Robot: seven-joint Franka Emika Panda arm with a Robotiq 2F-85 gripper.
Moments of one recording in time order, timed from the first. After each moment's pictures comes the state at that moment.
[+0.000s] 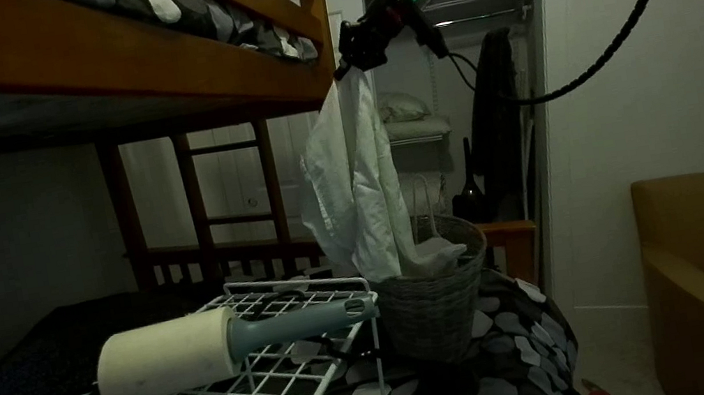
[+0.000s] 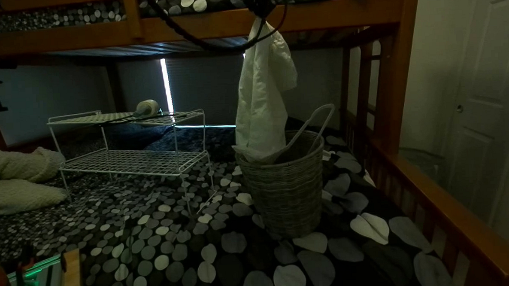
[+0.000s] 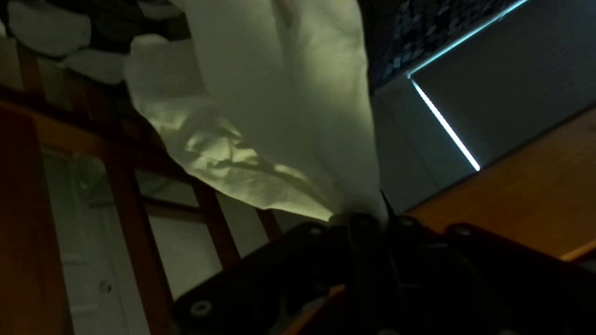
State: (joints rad) arm 0.07 0.04 -0.04 -1.52 0.67 2.19 -0.37
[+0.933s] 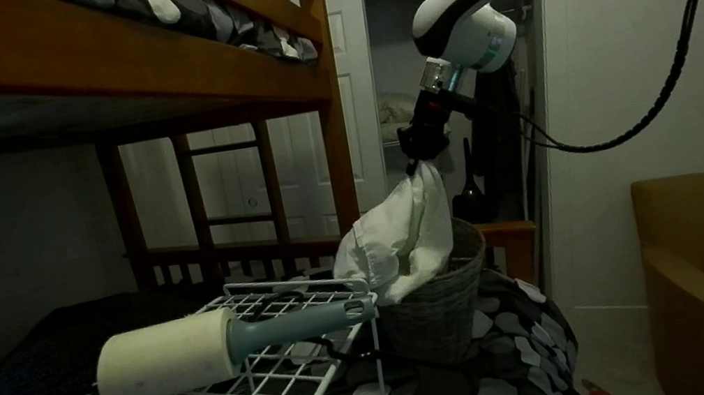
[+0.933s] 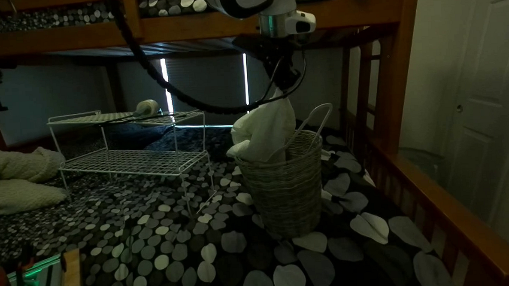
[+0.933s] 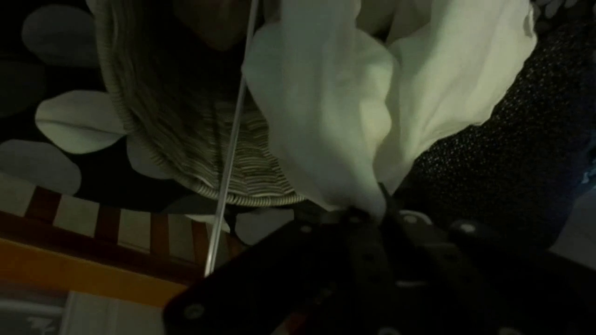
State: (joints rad) arm -0.04 0.11 -0.05 -1.75 0.37 2.15 -0.19
